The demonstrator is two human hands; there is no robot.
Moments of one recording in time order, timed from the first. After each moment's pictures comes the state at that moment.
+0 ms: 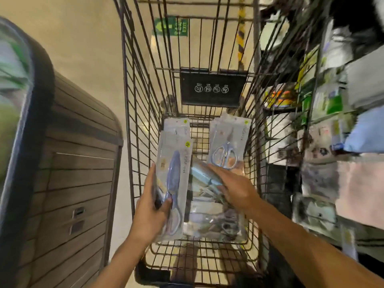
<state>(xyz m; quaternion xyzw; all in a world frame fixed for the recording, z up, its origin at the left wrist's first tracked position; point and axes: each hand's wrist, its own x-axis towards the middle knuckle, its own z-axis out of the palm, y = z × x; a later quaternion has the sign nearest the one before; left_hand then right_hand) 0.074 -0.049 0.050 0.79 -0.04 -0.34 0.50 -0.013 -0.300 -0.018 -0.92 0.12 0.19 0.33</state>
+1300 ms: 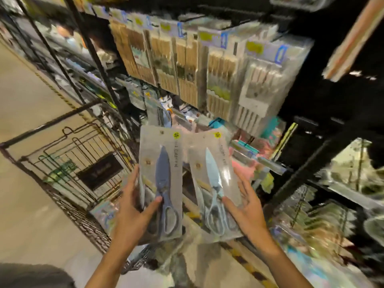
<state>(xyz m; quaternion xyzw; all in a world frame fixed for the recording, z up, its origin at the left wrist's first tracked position) -0.155 -0.011 0.364 0.64 -0.50 -0.33 0.49 -0.434 -0.062 0.331 -0.54 0.48 -0.47 0.50</state>
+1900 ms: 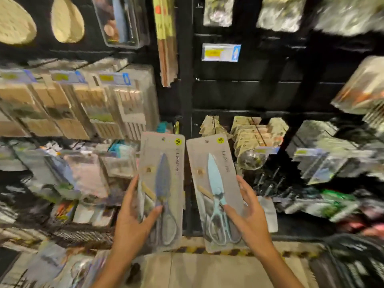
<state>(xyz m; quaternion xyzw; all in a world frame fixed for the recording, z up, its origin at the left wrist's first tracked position) -0.296 0.021 0.400 0.41 -0.67 -0.45 0.43 -0.542 0.152 0.382 -0.38 0.63 -0.63 0.27</state>
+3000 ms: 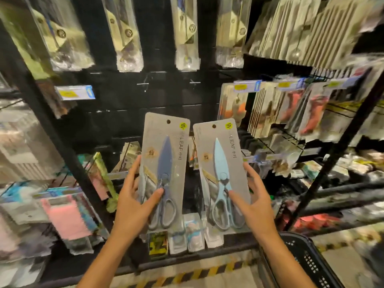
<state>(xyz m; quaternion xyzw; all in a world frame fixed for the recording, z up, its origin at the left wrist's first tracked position) -0.616 0.180 0.490 0.27 -0.73 -0.46 0.42 -0.832 0.365 0.462 -0.36 0.64 -0.68 0.10</state>
